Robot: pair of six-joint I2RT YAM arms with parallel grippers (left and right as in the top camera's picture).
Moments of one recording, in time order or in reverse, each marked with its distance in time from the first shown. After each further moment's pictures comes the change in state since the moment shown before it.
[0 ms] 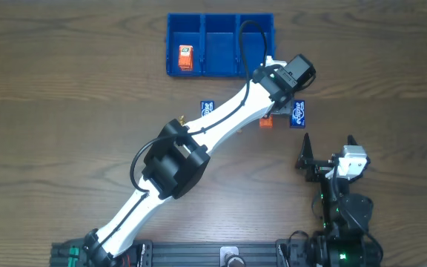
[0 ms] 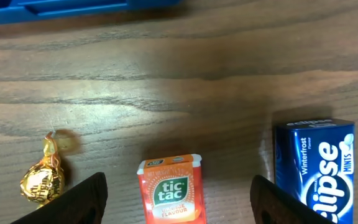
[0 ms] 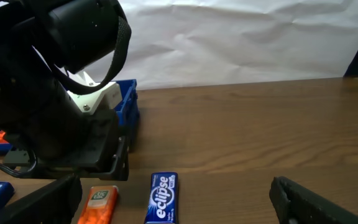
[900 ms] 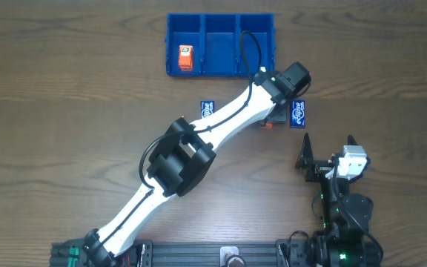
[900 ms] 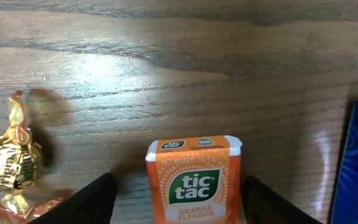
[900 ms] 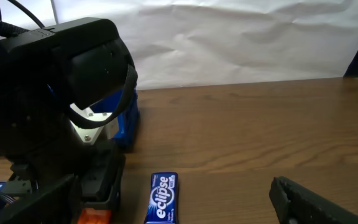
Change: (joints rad) left arm 0.000 0.059 0.000 -0.067 0.055 -0.061; right arm 0.000 0.000 0.000 0.000 0.000 0.000
